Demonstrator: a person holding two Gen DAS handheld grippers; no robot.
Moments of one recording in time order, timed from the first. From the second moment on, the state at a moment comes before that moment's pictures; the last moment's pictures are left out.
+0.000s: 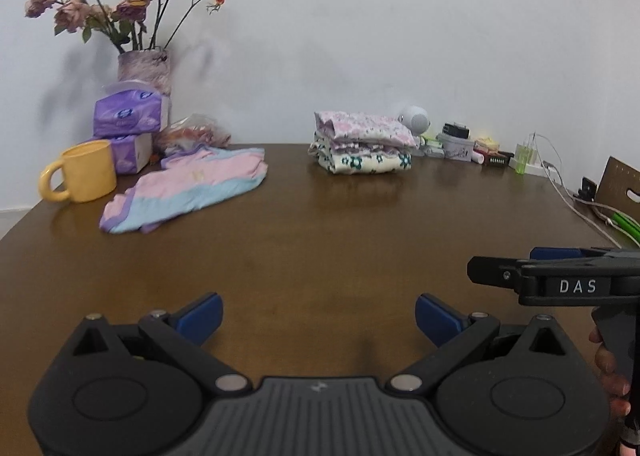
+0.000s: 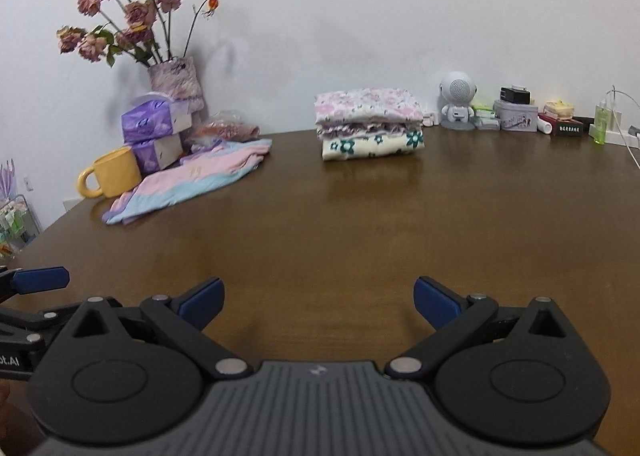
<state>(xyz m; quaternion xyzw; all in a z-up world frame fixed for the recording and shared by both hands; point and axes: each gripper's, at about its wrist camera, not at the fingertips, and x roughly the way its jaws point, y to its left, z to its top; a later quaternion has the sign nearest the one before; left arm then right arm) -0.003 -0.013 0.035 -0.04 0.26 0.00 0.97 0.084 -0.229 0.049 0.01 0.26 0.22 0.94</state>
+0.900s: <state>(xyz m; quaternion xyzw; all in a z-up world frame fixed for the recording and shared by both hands) -0.035 0.008 0.011 -0.06 0.23 0.02 0.97 0.035 -0.212 0.024 0.00 0.24 0.22 0.95</state>
